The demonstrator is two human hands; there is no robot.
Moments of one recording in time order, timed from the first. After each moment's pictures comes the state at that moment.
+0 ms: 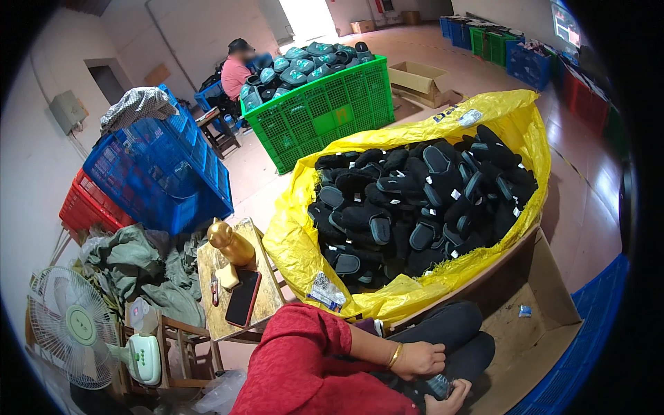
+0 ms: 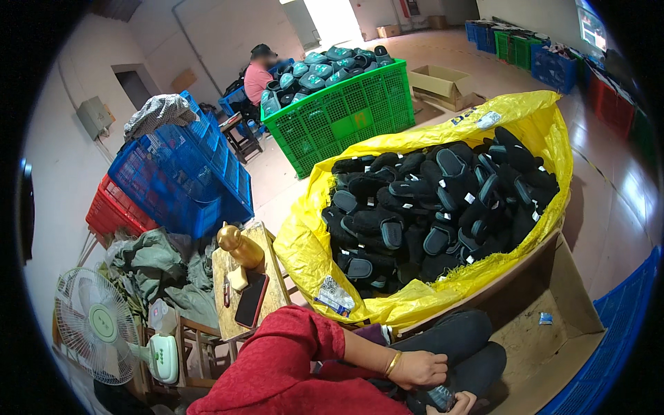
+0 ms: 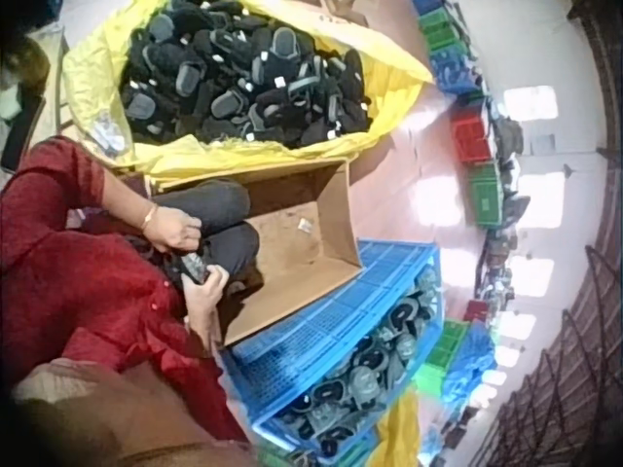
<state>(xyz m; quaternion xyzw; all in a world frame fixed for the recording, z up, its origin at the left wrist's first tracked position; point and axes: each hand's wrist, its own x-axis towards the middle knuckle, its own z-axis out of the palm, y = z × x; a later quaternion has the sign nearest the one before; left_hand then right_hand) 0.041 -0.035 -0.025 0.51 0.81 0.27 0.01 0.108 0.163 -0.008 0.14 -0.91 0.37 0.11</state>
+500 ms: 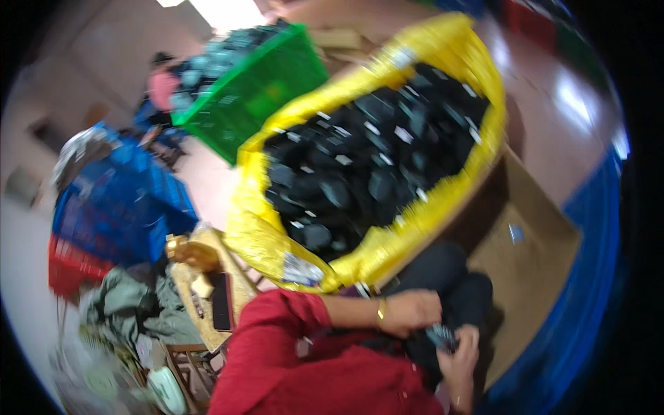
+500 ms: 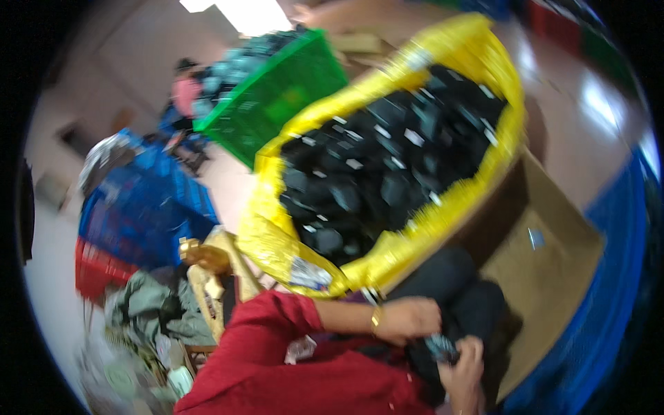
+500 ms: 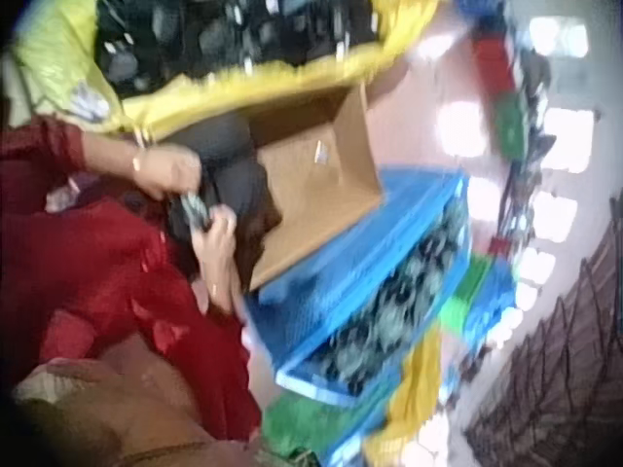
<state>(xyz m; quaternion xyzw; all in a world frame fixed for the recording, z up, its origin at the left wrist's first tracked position) 0.012 -0.036 -0.012 0.56 0.75 0.34 0.04 0.106 0.181 -0.028 0.13 -0.92 0.36 0.08</state>
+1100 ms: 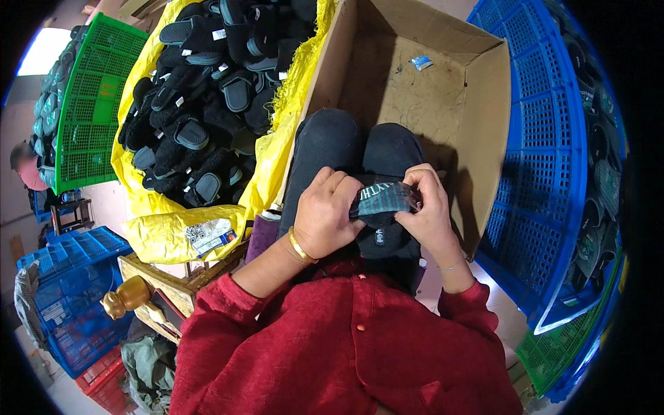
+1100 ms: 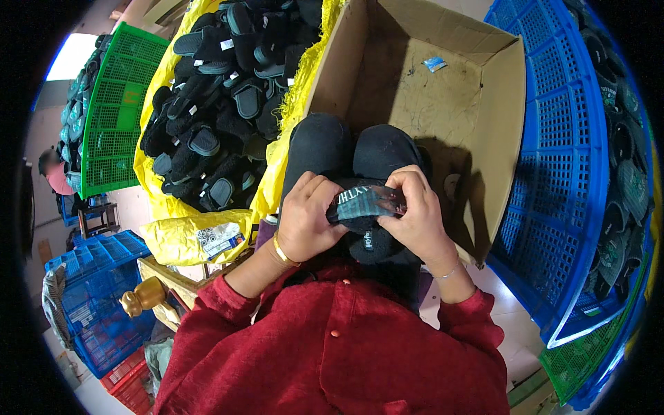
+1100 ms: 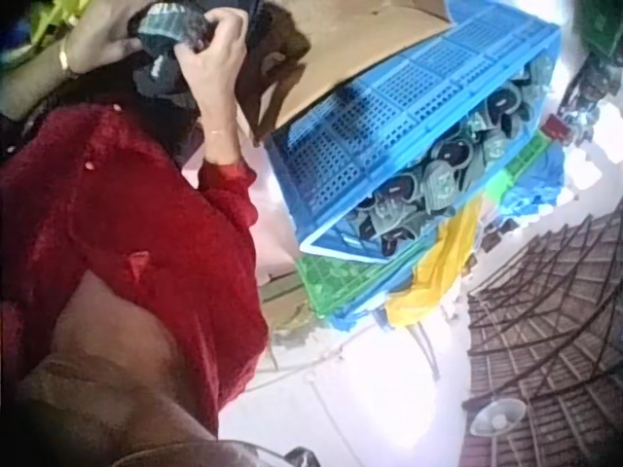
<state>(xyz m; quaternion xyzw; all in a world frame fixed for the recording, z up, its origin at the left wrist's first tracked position) 0.018 0.001 0.000 0.31 0.89 0.34 0.05 0.061 0.196 -0.032 0.05 -0.85 0.53 0.06</state>
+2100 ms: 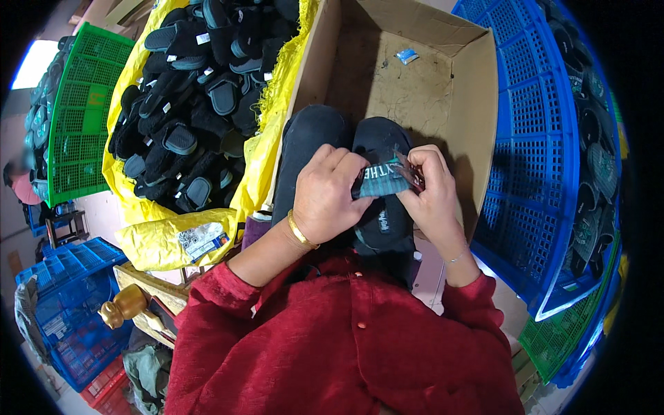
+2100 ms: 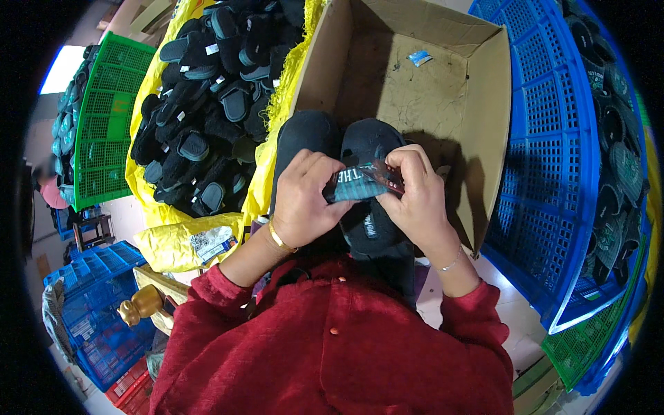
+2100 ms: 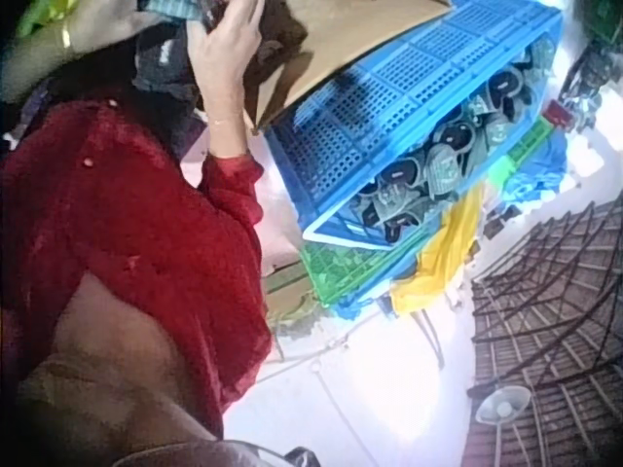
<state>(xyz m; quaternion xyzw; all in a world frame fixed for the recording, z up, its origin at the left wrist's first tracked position) 0.001 0.023 0.006 0.32 0.87 0.37 -0.01 0.049 0.203 -0.012 0.04 -0.88 0.46 0.14</state>
